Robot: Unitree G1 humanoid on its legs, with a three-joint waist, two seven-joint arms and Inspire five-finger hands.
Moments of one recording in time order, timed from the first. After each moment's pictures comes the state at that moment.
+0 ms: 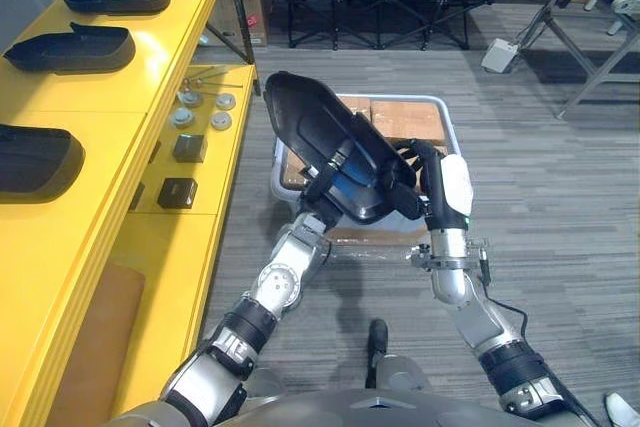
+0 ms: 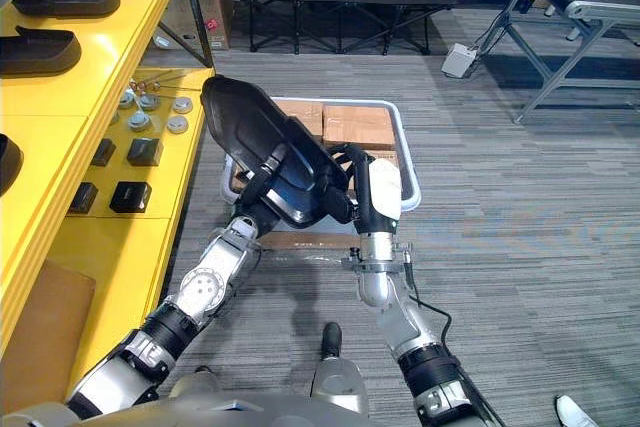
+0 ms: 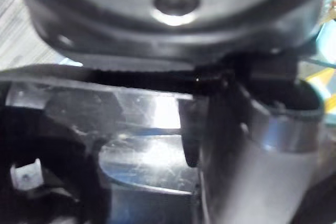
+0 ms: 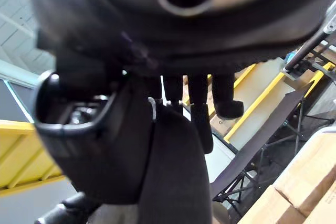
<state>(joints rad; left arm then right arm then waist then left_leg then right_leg) -0.33 0.06 -0.45 0.42 -1.42 -0.13 0.06 -0.08 -0.30 0.28 0.22 -0.53 -0.32 -0.61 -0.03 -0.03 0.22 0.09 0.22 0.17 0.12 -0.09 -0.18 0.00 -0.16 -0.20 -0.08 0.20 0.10</state>
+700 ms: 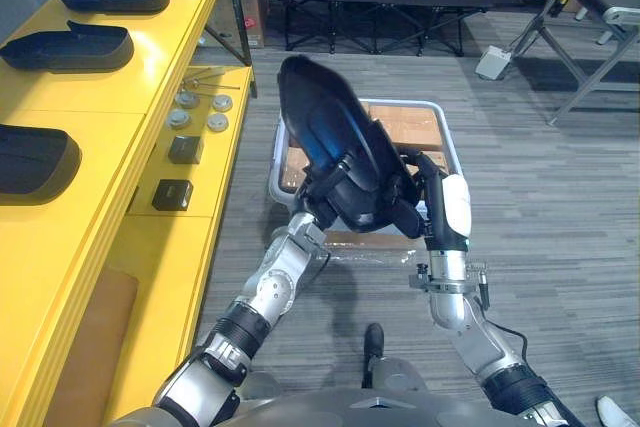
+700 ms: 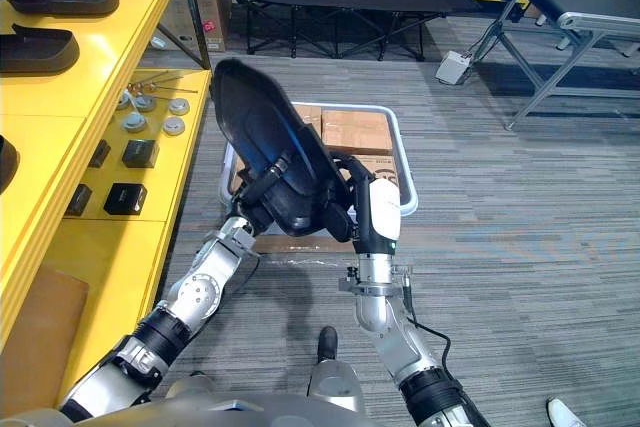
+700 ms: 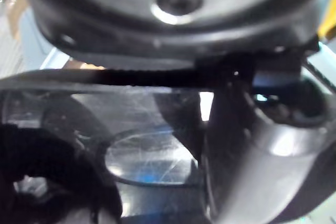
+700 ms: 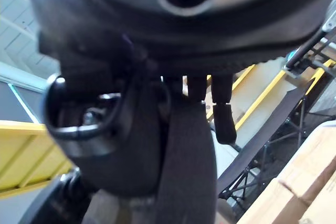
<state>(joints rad) -0.31 0.11 -0.46 0.26 -0.96 -0.14 0.05 0.03 -0.31 0.34 0.12 -0.48 -0.36 -0.69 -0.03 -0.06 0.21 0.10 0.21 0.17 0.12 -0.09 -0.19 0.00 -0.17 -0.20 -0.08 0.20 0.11</state>
